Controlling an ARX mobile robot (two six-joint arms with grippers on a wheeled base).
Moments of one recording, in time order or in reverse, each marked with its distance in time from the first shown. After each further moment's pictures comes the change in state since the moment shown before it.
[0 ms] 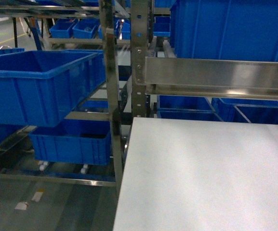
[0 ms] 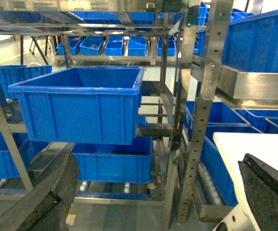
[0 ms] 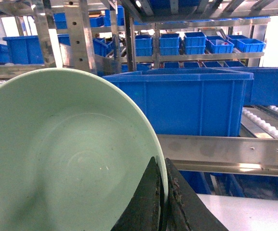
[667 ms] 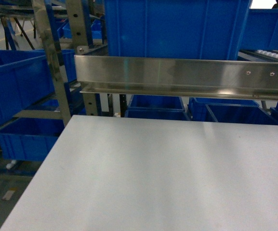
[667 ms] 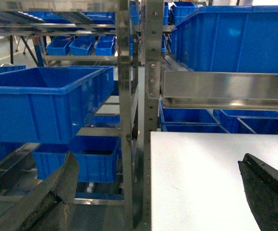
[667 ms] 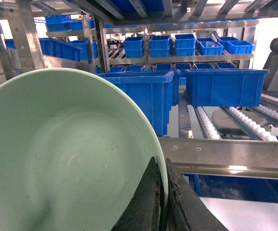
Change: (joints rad) left arm 0.000 0.000 0.000 0.000 0.000 0.000; right arm 0.000 -0.002 0.000 0.002 0.000 0.000
